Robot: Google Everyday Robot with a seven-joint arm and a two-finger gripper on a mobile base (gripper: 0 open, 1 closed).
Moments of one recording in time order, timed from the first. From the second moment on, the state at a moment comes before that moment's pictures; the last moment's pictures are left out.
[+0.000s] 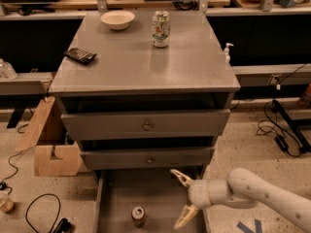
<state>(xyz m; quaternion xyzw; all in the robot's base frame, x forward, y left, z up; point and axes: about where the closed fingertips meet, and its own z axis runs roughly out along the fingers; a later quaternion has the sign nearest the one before) 0.442 -0.071 0.451 -0.65 0.56 0.30 0.42</state>
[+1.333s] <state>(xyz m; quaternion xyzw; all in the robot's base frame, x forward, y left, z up) 0.469 0.037 0.336 -0.64 0.56 0.35 0.40</state>
